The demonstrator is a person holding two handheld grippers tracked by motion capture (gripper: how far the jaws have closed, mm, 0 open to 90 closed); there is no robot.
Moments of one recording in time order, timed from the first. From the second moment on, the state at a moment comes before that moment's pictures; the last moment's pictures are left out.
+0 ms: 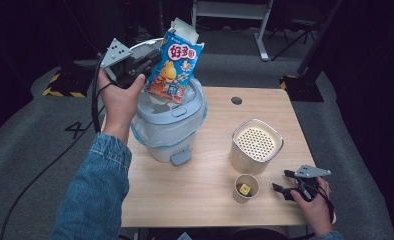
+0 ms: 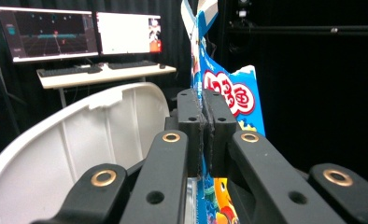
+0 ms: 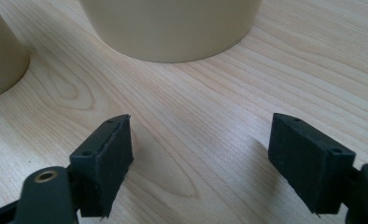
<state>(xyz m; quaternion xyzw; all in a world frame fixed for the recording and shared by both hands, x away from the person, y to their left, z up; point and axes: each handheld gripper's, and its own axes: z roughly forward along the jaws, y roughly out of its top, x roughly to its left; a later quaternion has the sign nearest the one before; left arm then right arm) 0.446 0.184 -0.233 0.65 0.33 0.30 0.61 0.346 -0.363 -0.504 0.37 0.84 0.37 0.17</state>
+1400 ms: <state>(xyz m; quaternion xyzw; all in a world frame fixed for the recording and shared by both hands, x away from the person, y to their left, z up) 0.458 0.174 -0.257 0.69 0.33 0.31 0.56 0.346 -0.363 -0.504 0.37 0.84 0.37 0.17</state>
